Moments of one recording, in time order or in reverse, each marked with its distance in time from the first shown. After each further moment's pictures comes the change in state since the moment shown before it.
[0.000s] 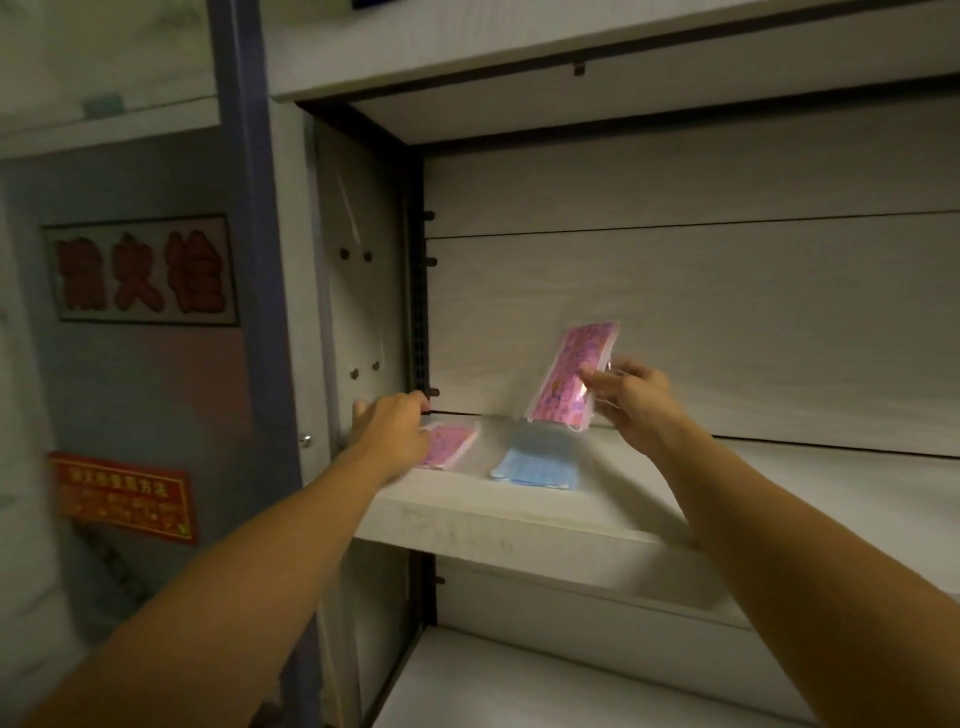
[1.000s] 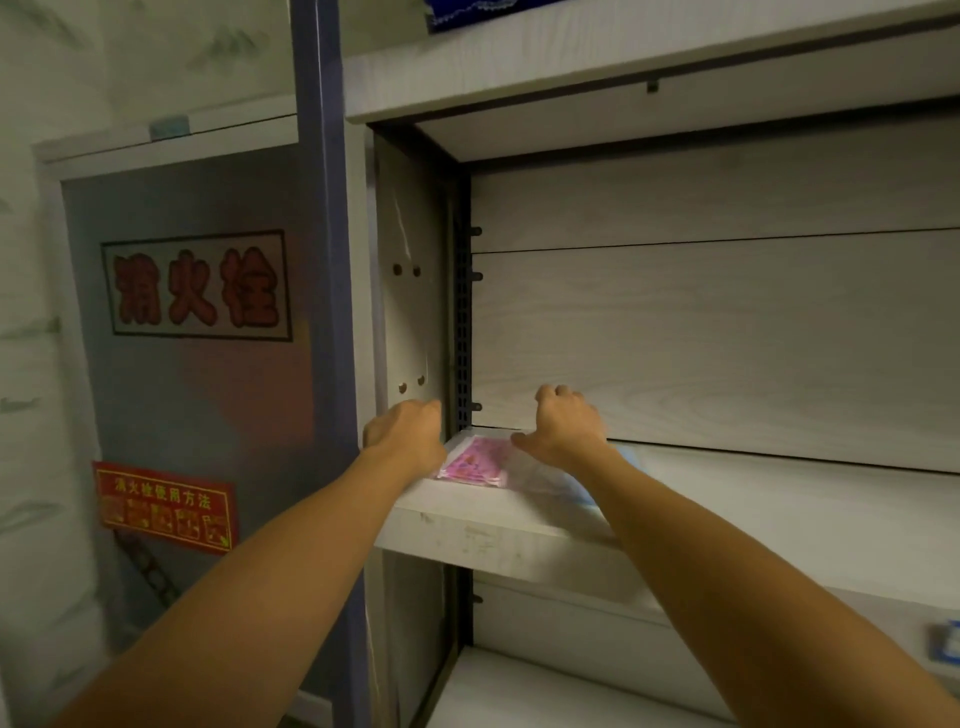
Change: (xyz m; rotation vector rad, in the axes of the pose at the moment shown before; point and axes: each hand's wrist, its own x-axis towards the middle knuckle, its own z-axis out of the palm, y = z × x) left_hand 0.001 -0.035 -0.037 0.241 -0.093 0.024; right_hand 0.019 0.060 0.126 -1.601 -0.064 -0.263
